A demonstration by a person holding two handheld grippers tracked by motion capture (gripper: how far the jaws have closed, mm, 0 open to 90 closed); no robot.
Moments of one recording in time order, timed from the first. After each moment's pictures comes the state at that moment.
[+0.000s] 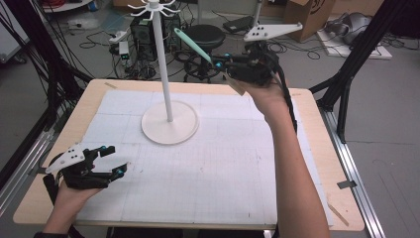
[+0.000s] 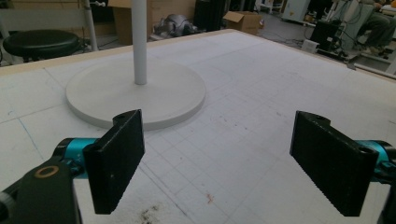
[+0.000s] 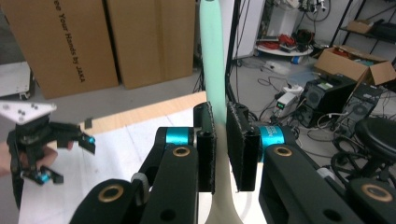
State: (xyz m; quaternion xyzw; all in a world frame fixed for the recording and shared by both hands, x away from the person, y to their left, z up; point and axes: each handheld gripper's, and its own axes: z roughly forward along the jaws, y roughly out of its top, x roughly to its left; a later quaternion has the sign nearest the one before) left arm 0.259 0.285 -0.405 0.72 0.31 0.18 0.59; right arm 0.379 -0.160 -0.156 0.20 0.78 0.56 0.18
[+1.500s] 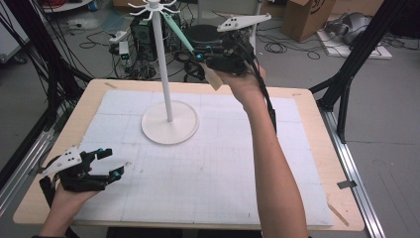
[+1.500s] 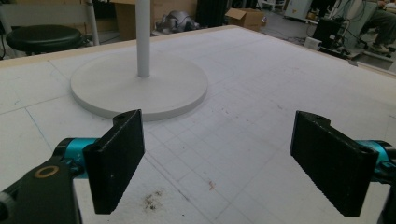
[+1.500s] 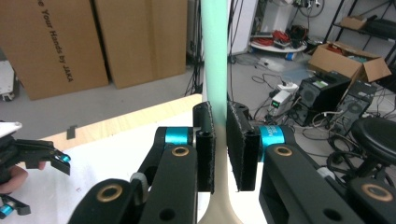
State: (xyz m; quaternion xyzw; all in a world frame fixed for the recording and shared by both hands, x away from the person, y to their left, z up) left arm 0.254 0.292 -0.409 0.73 0.32 0.18 0.58; right arm 0.408 -0.116 -0.160 0.22 0.79 0.55 0.19
